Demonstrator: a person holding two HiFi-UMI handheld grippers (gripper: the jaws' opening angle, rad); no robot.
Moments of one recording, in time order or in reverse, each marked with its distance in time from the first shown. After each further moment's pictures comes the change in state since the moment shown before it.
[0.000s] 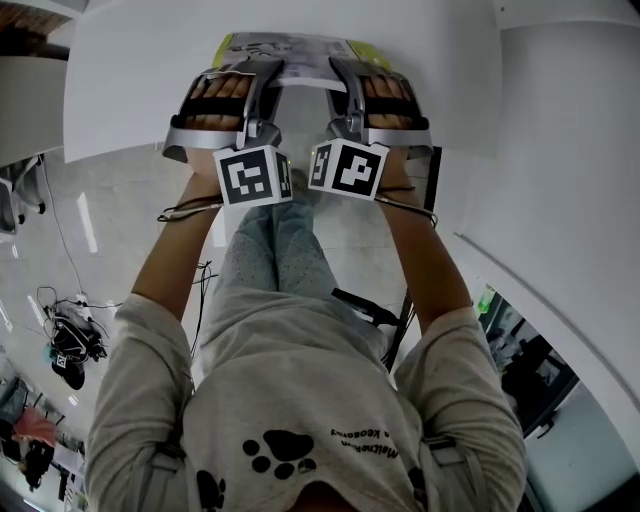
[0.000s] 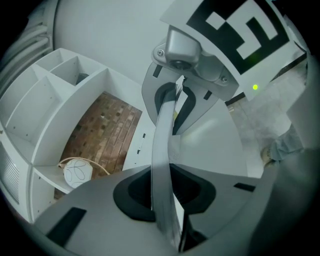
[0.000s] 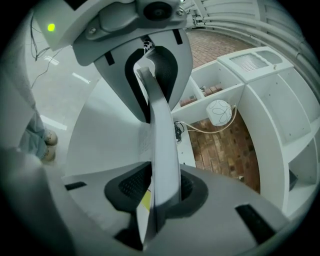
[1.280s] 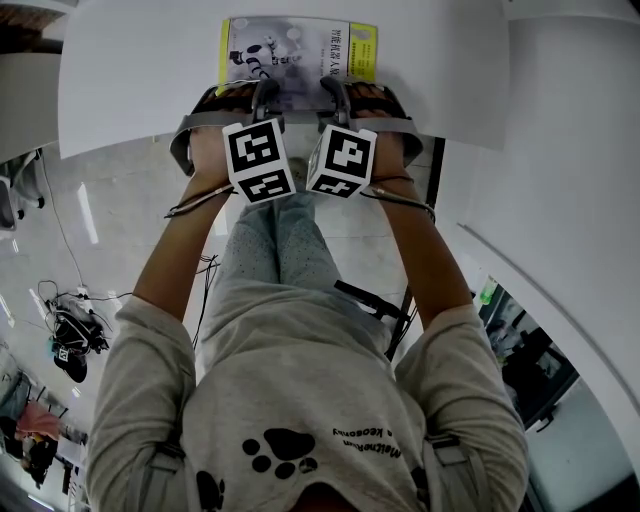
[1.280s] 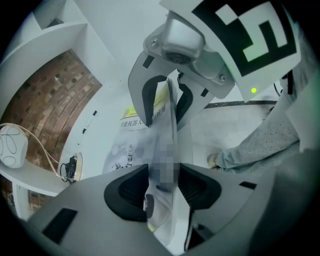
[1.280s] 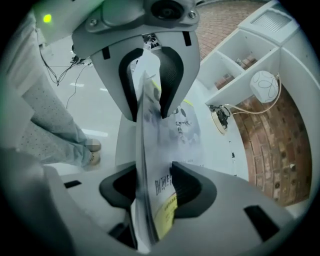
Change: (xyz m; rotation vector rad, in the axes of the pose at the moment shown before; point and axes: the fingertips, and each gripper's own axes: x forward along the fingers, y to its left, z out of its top) left arm 0.009 -0.108 -0.029 -0.109 0.122 -0.566; right arm 0.016 0.114 -0.004 0.030 0.044 0.476
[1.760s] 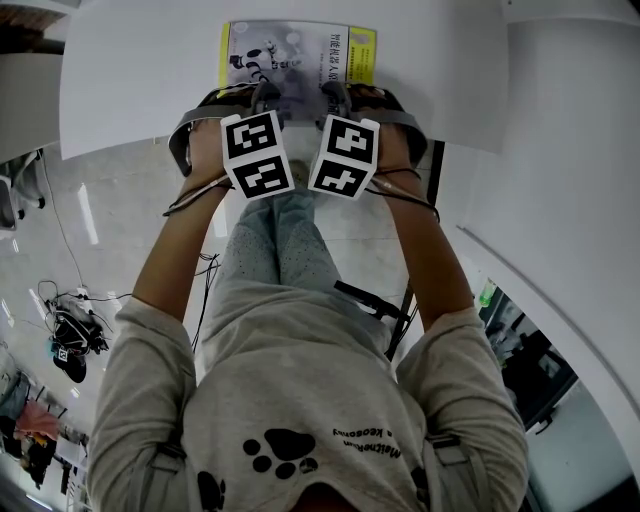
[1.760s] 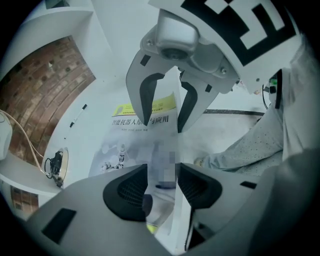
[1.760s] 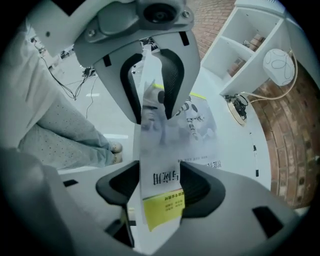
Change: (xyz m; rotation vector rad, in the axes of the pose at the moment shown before) left arm -0.004 -0.010 0.003 -0.046 -0.010 -0.165; right arm -0.012 0.016 0.001 0.053 0.010 0.260
